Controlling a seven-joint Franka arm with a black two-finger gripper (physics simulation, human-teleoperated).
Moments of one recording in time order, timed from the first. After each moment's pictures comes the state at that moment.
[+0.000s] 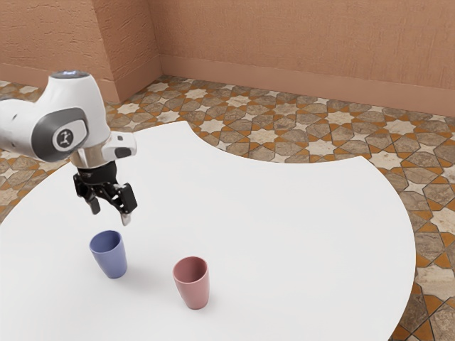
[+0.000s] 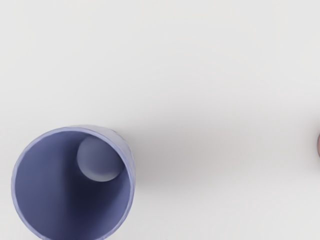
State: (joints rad) arm -0.15 -0.26 0.19 -2.35 0.05 2.03 0.01
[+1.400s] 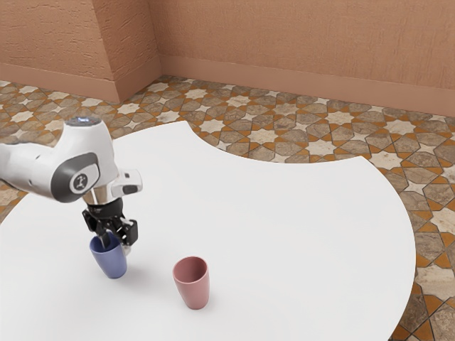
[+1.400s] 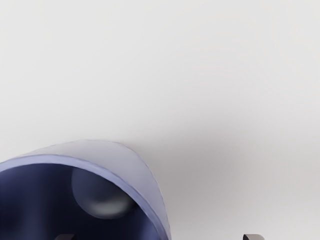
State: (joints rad) arm -0.15 -0.10 0.23 -2.46 0.06 2.29 0.00
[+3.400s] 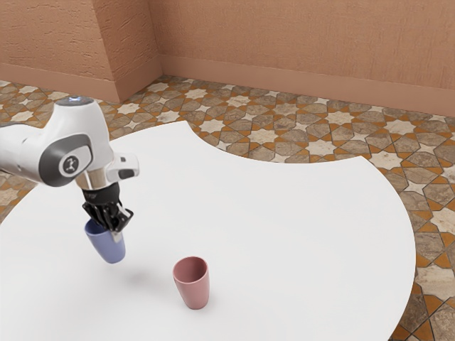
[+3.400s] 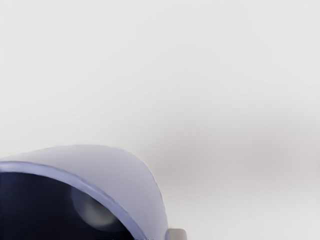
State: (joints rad) arm -0.16 -0.23 0.20 -2.43 0.06 2.15 -0.01
